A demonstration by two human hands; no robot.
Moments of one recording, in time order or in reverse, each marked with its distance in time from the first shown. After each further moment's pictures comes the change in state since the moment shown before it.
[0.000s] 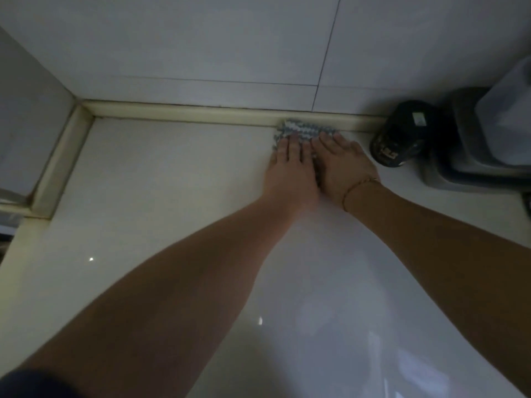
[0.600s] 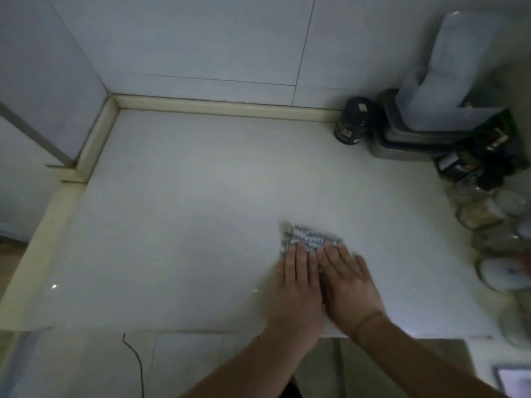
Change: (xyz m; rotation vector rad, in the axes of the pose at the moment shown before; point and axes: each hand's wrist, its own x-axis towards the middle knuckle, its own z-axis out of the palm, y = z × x) left_hand -0.294 0.063 0.081 0.019 -0.017 0.160; right_hand -0.316 -0.069 0.053 0.071 0.000 0.061
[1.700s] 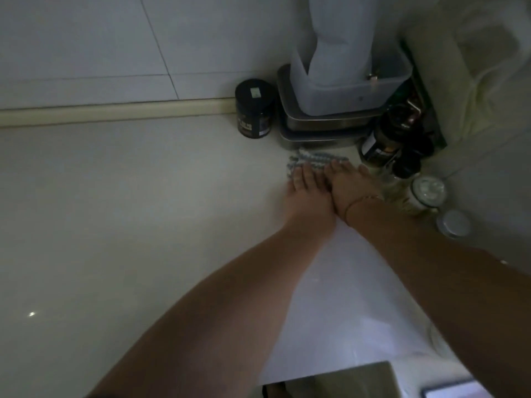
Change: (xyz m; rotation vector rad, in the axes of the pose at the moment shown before) left_hand 0.237 0.156 -0.056 -0.084 -0.064 0.051; right_hand 0.138 0.226 -0.056 -0.141 -0.084 0.279
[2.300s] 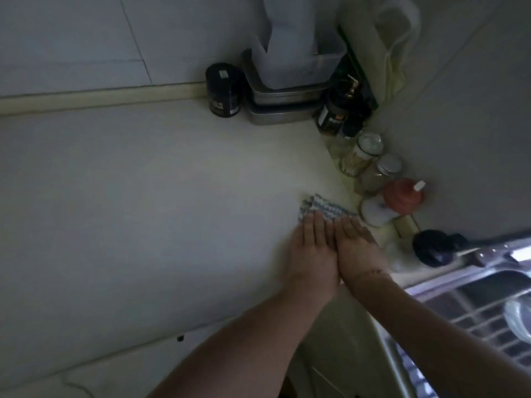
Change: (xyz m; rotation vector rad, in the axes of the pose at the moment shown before) left_hand -0.161 0.053 0.081 0.114 0.005 0.296; right_hand -0.207 0.004 0.077 0.198 0.032 0.154
